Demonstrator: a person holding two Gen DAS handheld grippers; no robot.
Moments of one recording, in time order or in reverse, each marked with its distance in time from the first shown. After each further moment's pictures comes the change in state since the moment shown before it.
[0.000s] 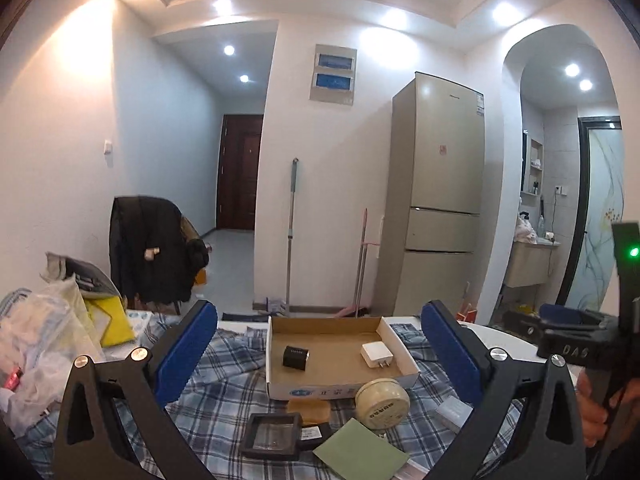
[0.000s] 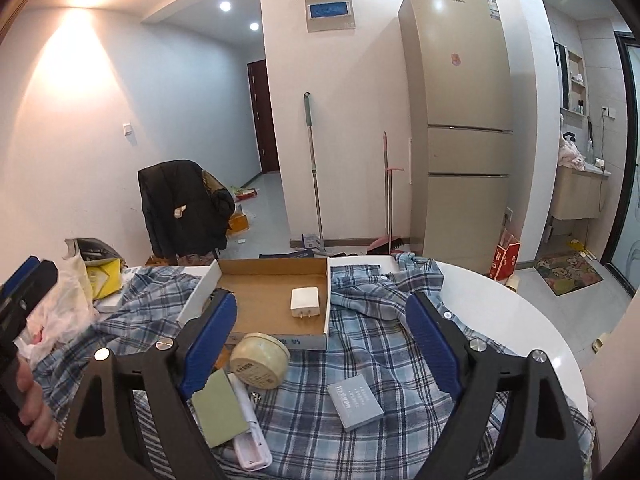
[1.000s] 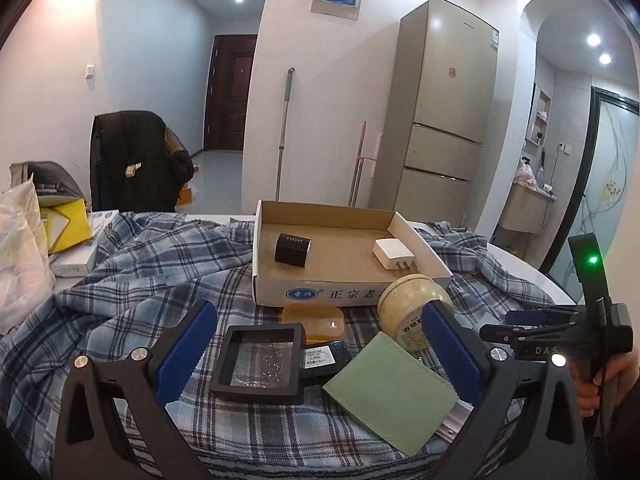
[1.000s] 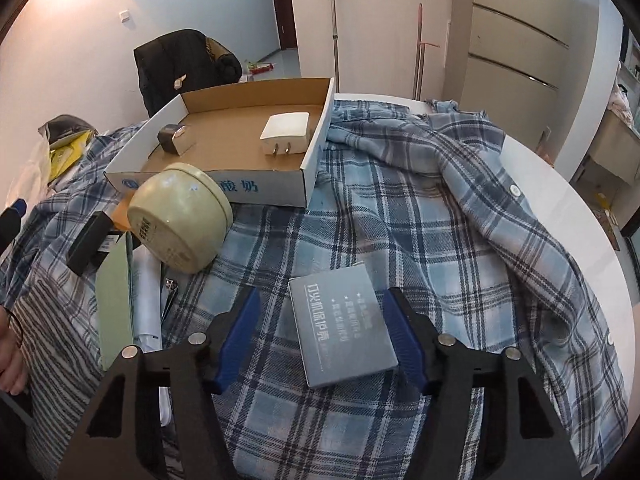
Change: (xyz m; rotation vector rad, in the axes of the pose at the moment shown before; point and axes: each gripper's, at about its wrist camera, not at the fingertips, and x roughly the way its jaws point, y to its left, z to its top) left arm 0.083 0.025 -0.098 -0.046 0.292 -0.042; right arm 0.132 -0.032 -0.091 -0.082 0.449 0.070
